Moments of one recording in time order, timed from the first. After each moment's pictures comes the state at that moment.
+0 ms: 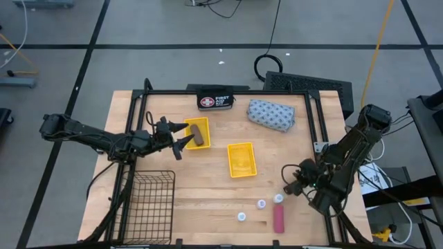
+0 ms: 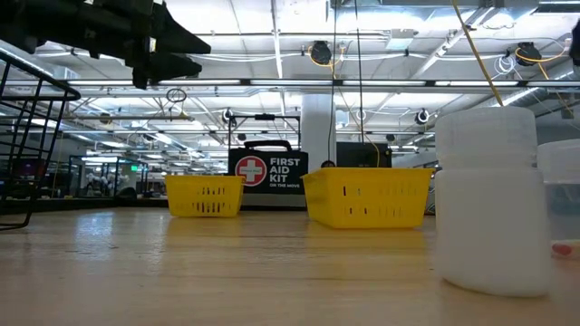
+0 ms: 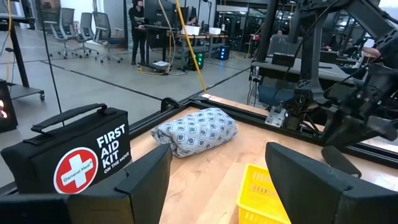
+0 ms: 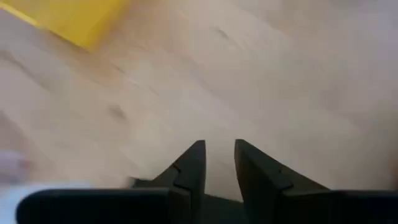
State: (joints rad) left arm -0.14 0.90 0.35 0.53 -0.56 -0.16; right arm 1.03 1.28 0.71 -1.17 0.61 2.01
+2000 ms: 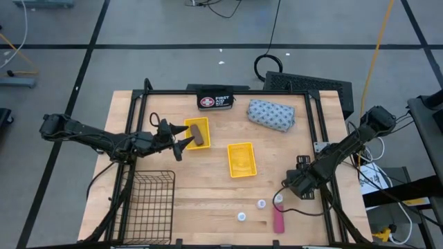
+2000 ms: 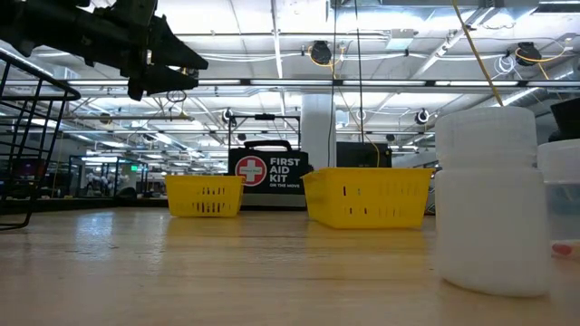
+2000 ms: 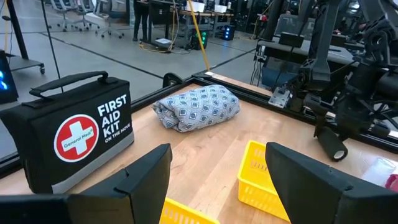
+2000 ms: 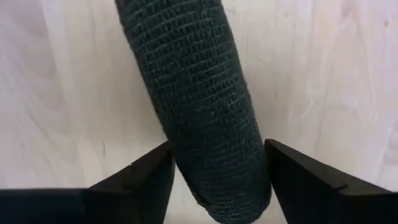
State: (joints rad) left arm -0.14 0.90 0.35 0.42 -0.56 -0.27; right arm 0.69 1.26 0.58 -0.91 0.03 0.72
